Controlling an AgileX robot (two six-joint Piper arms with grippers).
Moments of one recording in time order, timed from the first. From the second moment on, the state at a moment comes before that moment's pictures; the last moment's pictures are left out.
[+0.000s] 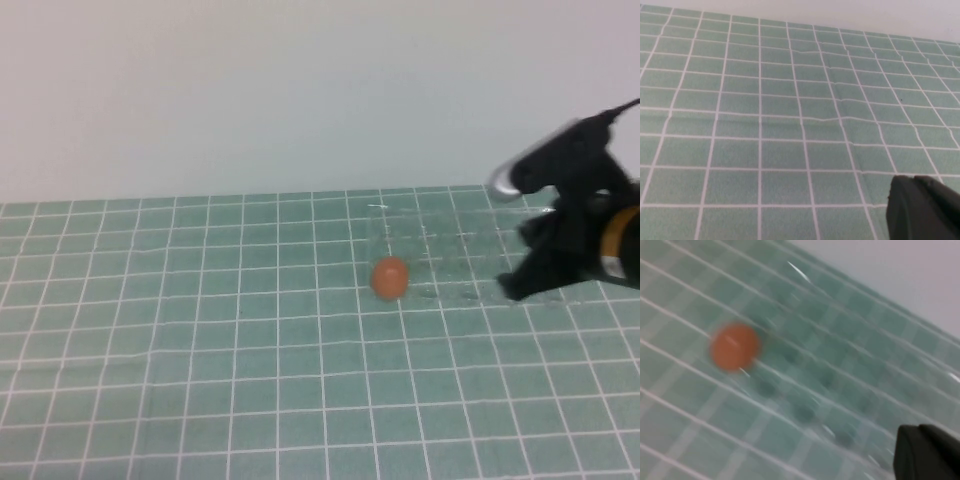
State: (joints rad) right arm 0.48 1.51 -0.92 -0.69 0.22 0.43; left arm -0.14 0.00 0.00 0.01 0.37 -0.06
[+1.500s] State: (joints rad) right arm -0.12 0.22 0.02 -0.77 -0.06 0.88; left arm -0.14 0.00 0.00 0.01 0.37 -0.06
